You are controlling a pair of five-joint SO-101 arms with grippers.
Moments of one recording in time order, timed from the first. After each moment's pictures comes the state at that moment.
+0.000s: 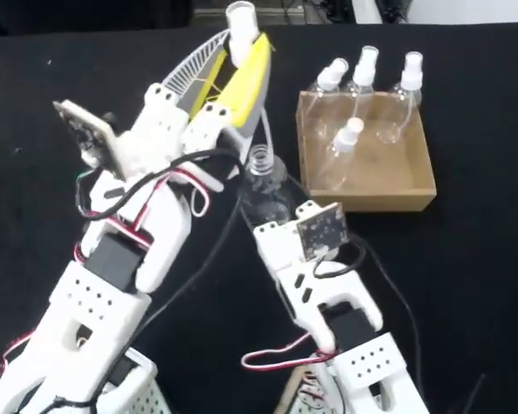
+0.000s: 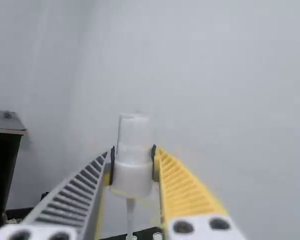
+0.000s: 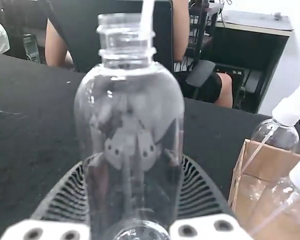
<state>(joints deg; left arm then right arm) 24.6 -49.2 35.9 -3.6 12.4 -22.8 -83.8 93.0 9.5 3.9</state>
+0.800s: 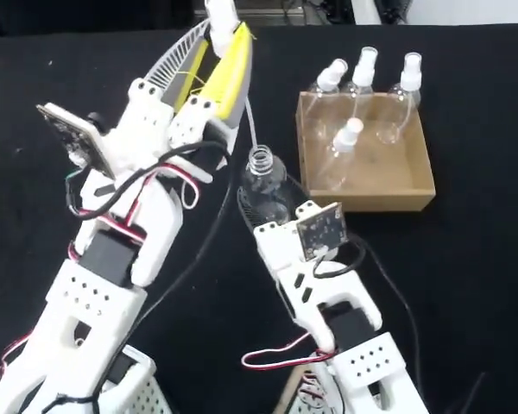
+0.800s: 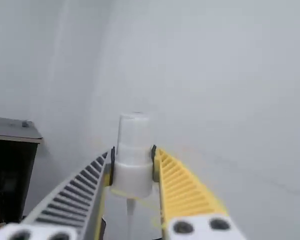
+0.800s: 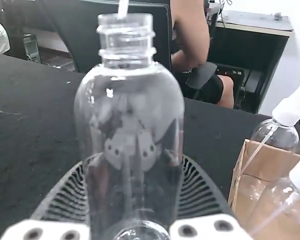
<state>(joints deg) 21.3 -48.9 35.9 -5.1 11.8 -22.8 -83.8 93.0 9.5 3.9</state>
